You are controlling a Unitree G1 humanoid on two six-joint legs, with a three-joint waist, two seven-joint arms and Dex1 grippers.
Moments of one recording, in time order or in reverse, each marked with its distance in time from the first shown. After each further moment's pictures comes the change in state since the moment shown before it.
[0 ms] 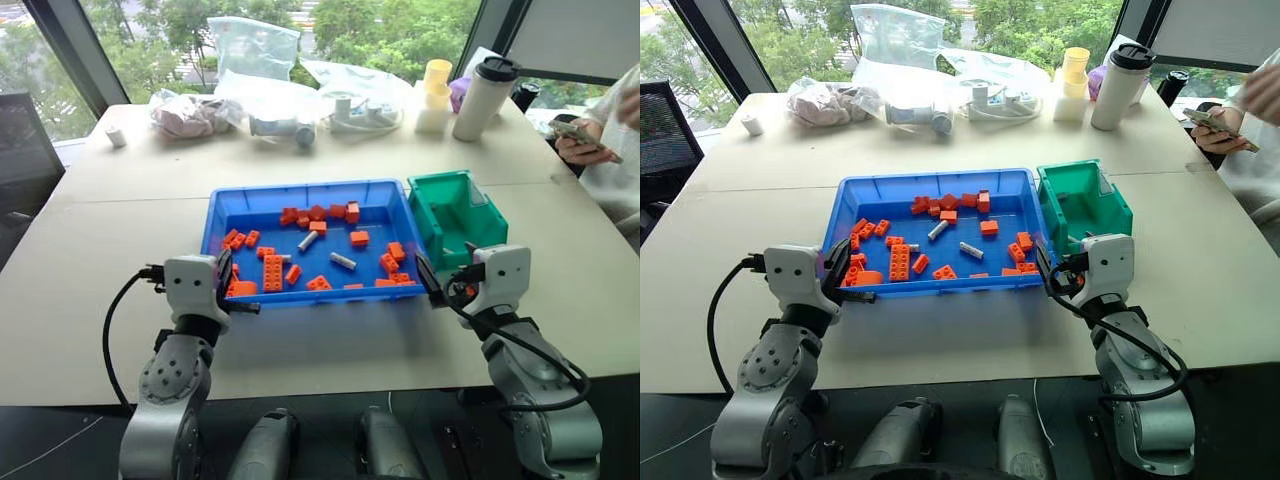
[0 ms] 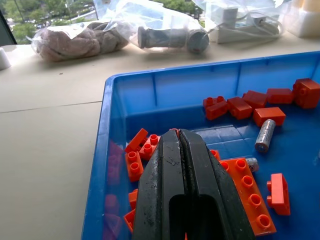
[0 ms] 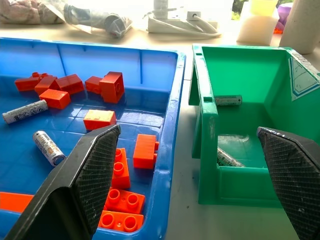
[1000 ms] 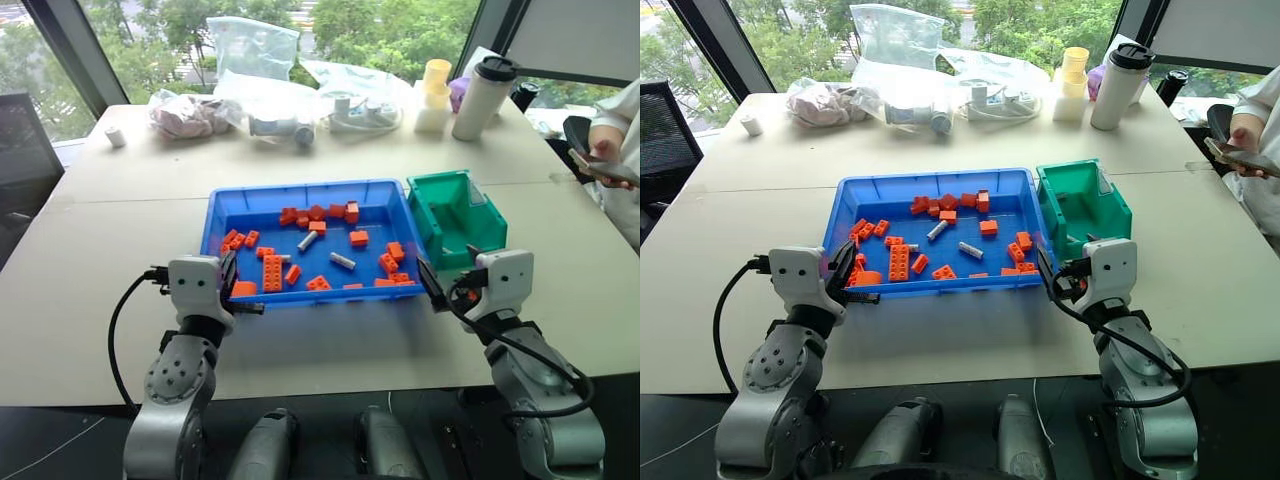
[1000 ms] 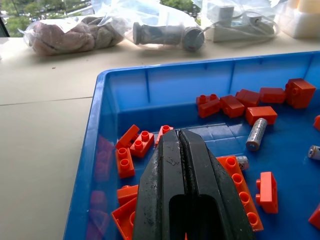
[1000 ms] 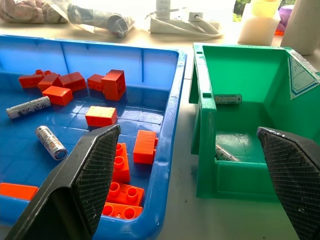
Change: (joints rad) left arm 0.015 -0.017 -0.014 0.002 -0.016 -0.009 -0.007; right arm 0.032 -0.004 -0.006 0.003 -0.005 -0.040 0.026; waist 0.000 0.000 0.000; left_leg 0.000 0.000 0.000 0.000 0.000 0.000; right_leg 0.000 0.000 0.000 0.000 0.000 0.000
